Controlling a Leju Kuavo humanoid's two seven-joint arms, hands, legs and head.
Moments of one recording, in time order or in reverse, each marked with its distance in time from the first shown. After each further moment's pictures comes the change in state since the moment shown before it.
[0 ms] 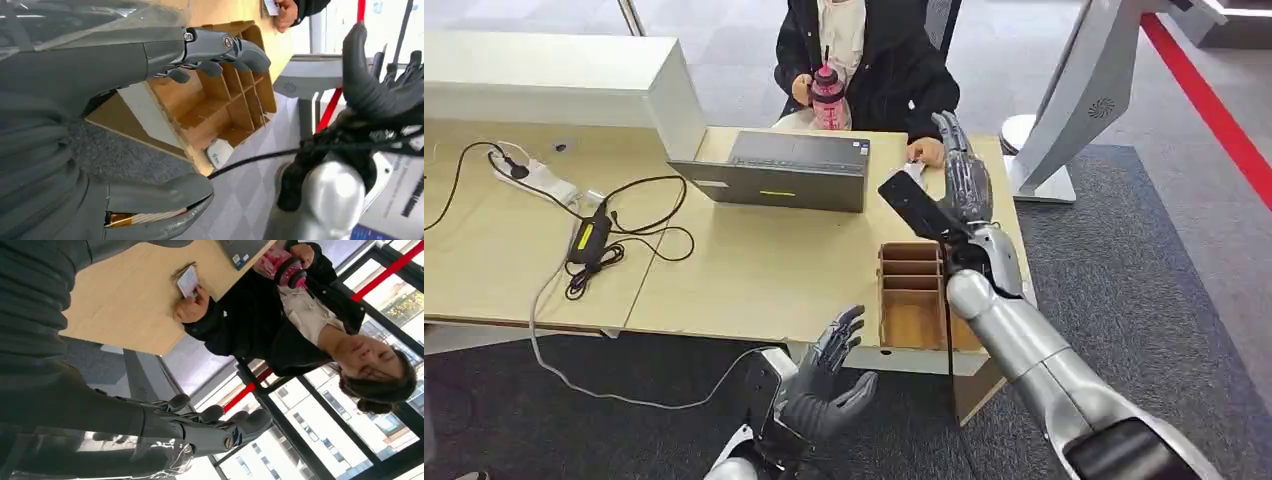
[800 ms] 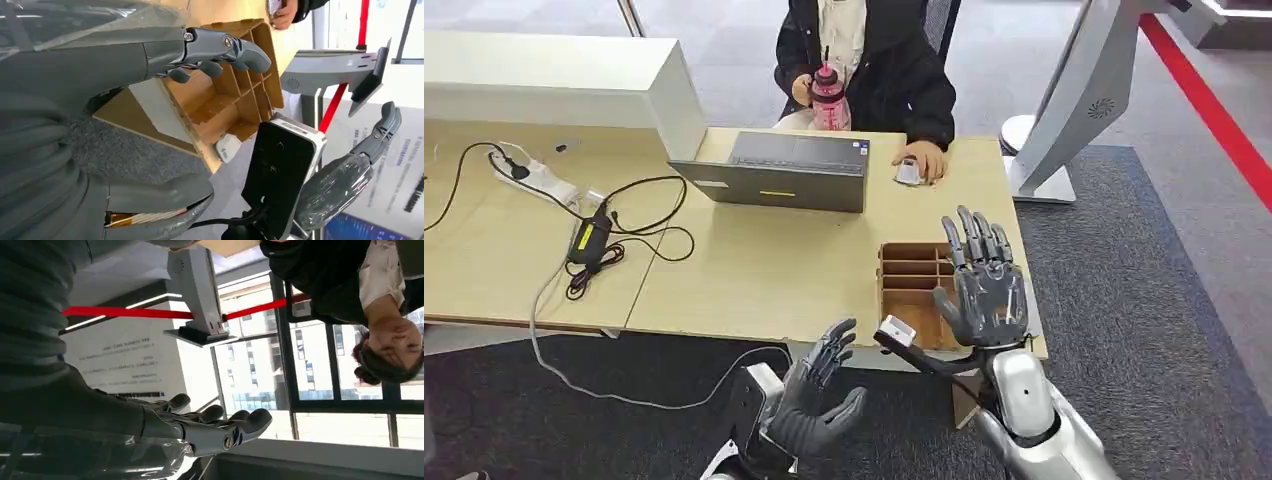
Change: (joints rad) left arm 0.050 0.045 0.004 -0.065 -0.008 -0.024 0.008; right arm 0.476 -0.157 -0.082 -0.505 0.905 0.061 0.283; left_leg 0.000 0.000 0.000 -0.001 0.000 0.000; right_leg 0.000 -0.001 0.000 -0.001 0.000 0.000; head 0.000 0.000
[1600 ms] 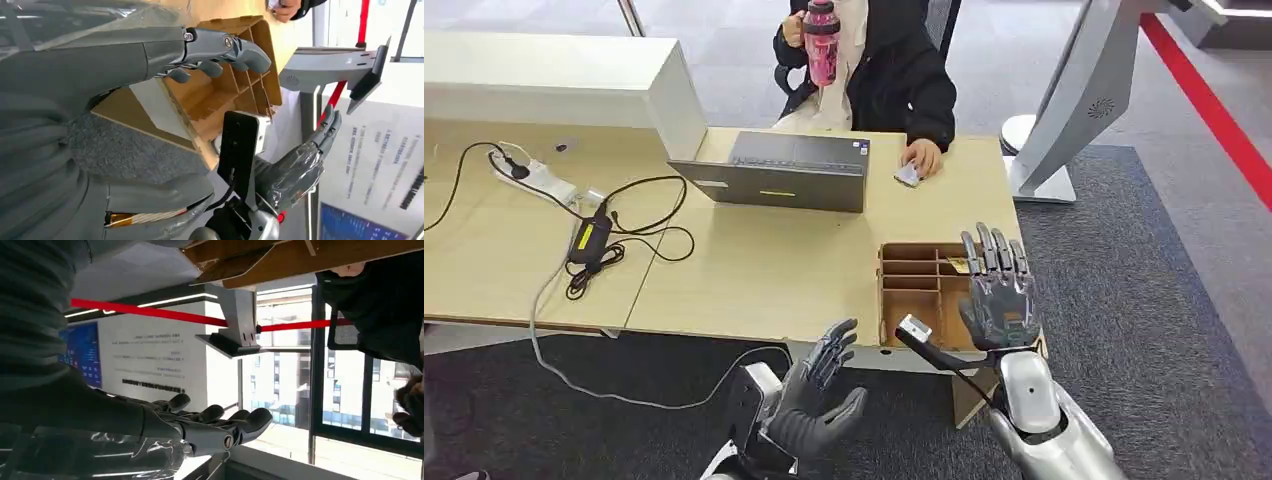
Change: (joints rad) left arm 0.001 0.000 -0.001 -0.008 0.016 -0.005 0.001; right arm 0.001 -0.013 -0.054 0.153 0.068 0.012 0.039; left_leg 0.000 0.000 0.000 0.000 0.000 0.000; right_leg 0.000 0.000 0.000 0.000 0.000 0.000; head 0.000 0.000
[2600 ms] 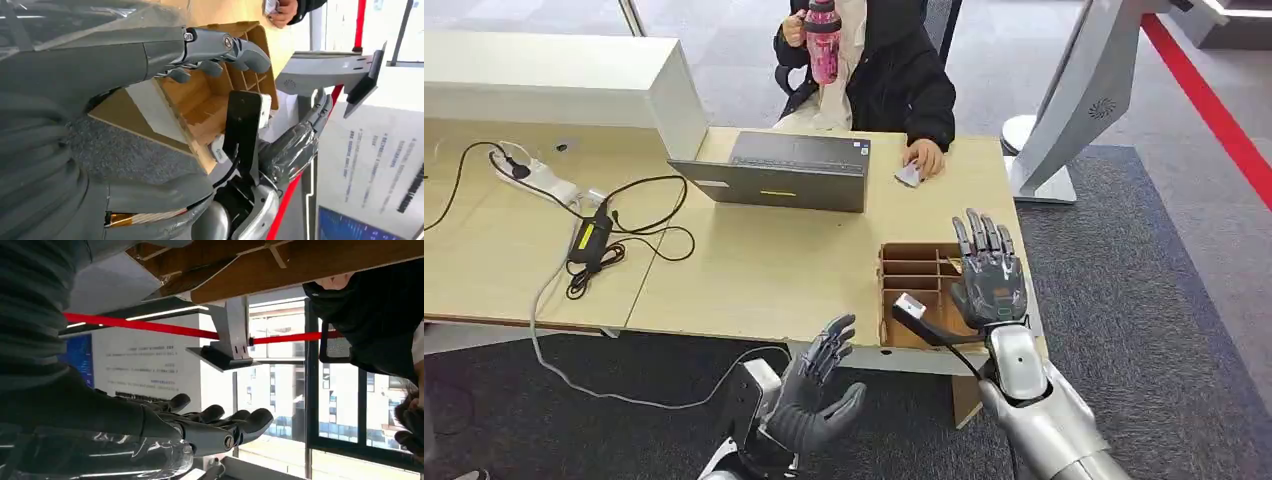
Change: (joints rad) left arm -0.011 0.000 -0.003 0.000 0.002 0.010 -0.004; right arm -0.149 0.060 0.009 0.252 -0.090 -0.077 -0.073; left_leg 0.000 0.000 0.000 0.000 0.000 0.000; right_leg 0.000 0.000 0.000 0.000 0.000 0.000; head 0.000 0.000
